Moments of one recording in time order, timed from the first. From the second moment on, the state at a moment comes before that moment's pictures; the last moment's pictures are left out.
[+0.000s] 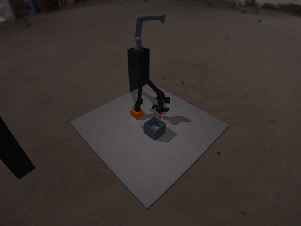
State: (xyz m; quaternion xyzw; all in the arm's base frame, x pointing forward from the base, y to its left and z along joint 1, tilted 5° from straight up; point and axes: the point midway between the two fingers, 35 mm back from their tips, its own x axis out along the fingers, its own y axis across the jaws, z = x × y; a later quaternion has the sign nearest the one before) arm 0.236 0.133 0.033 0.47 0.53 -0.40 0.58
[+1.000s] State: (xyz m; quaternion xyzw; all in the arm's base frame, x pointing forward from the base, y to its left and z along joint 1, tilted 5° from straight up) arm 0.291 0.056 0.133 0.50 0.46 -0.38 0.63
